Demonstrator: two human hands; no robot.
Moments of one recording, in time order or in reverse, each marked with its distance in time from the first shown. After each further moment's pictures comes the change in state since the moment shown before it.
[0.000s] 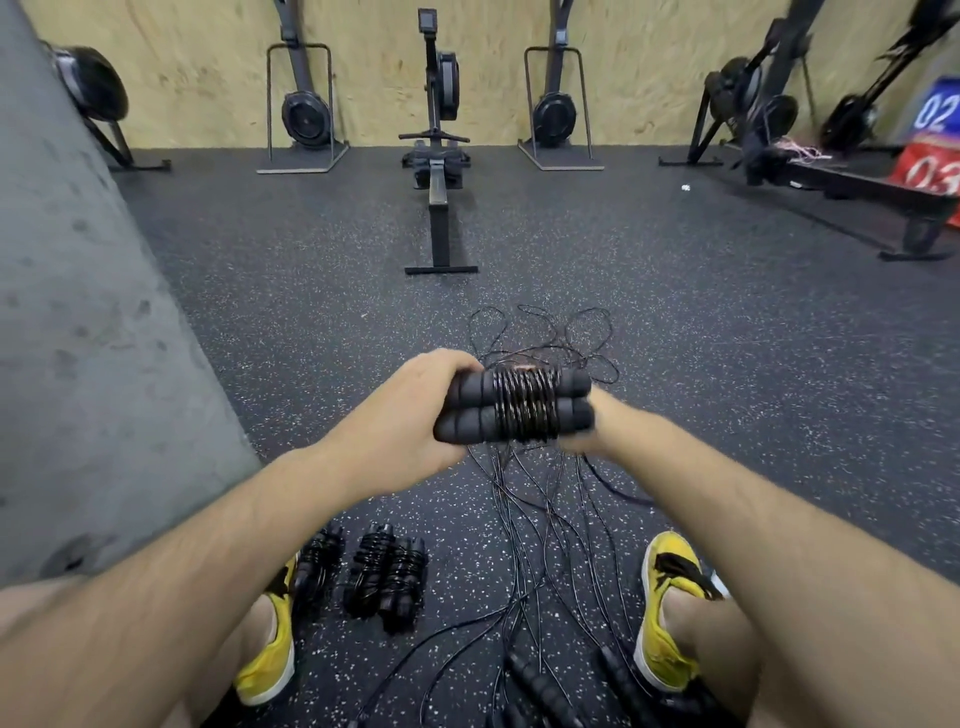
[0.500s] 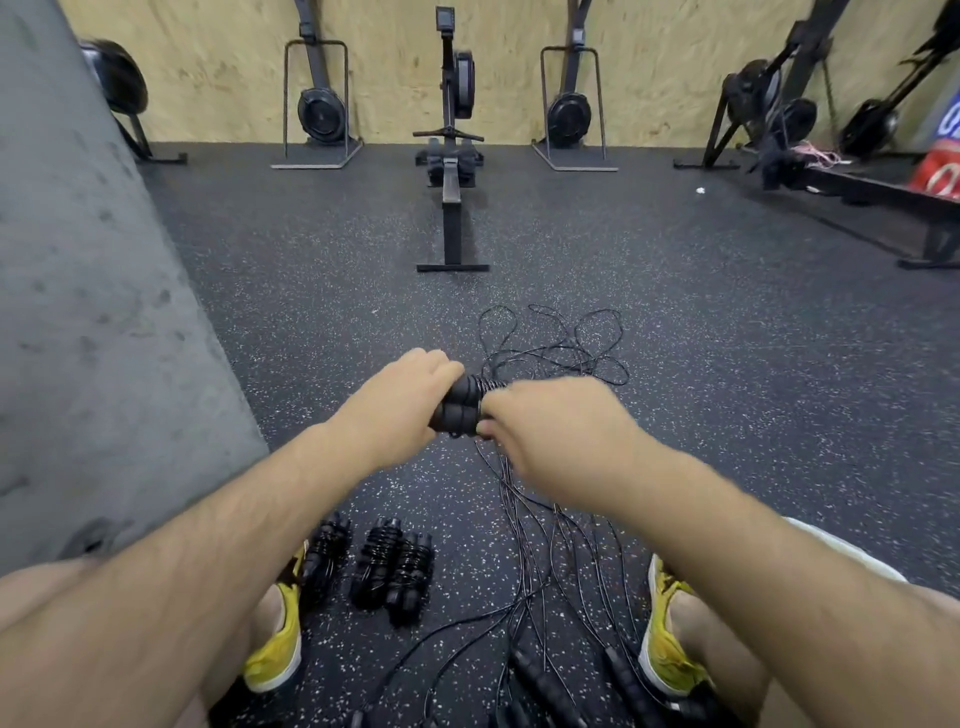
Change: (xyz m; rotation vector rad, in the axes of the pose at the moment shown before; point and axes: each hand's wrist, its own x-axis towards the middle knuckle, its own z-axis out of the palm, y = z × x) left_hand 0.009 -0.047 0.008 0.504 -0.119 0.012; right_hand -0.046 -0.068 0.000 -0.630 0.154 -0.248
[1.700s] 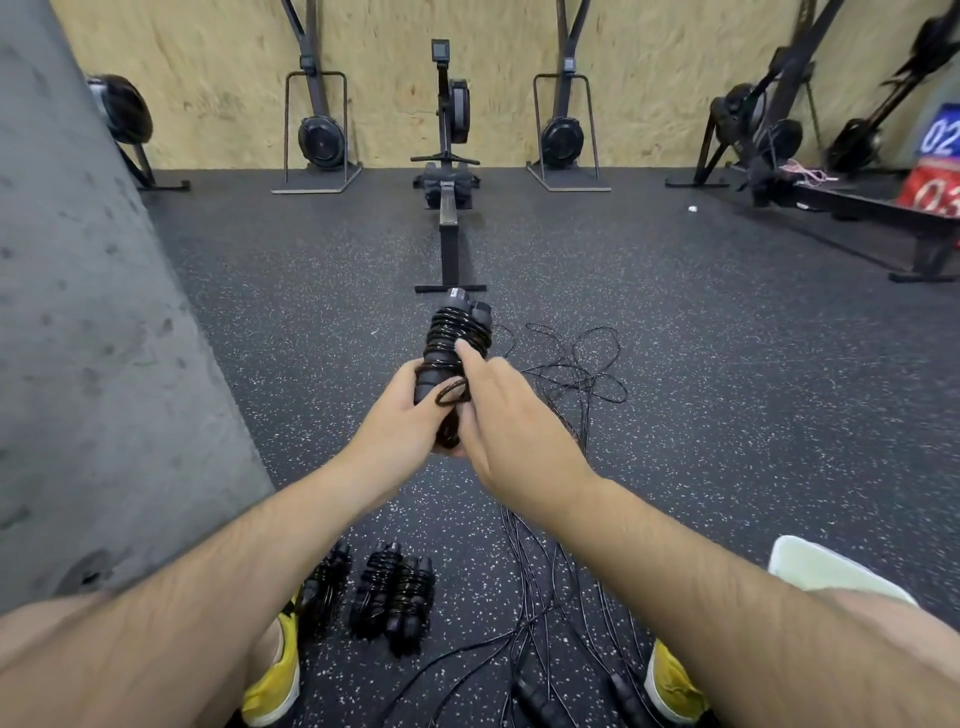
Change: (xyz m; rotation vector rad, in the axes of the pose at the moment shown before) left_hand -0.005 0.043 -0.024 -1.395 0.270 -0.629; right_hand 0.032 -0.009 0.050 0.194 0.488 0.002
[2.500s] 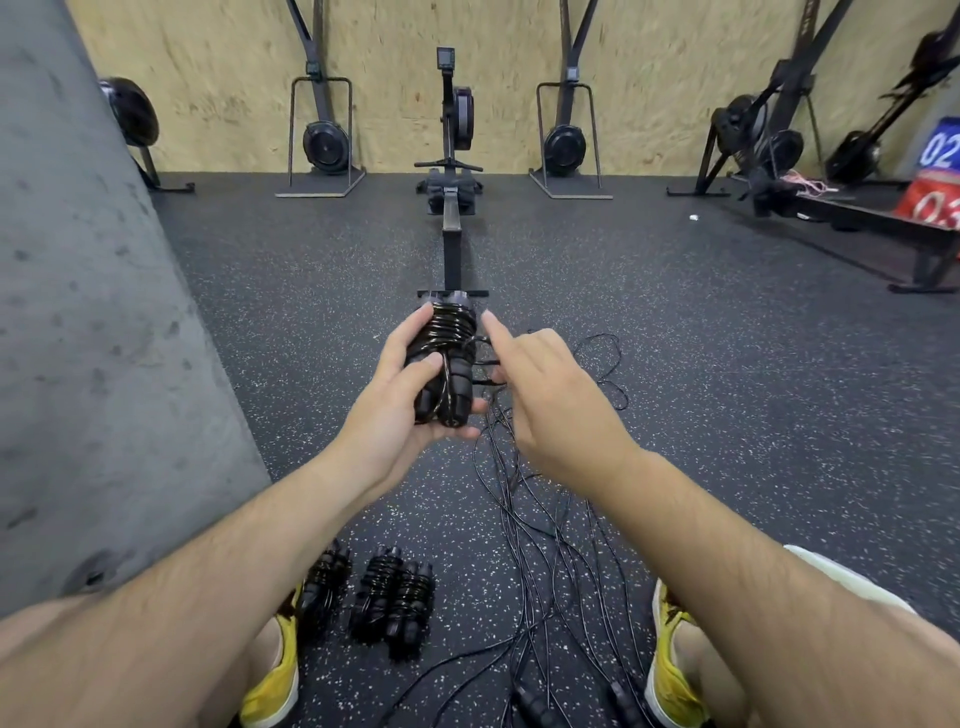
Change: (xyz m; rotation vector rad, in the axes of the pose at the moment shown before) left_hand 0.001 0.015 -0.009 -0.350 -0.149 0.061; right_hand 0.014 0.033 -0.024 0.069 0.013 -0.043
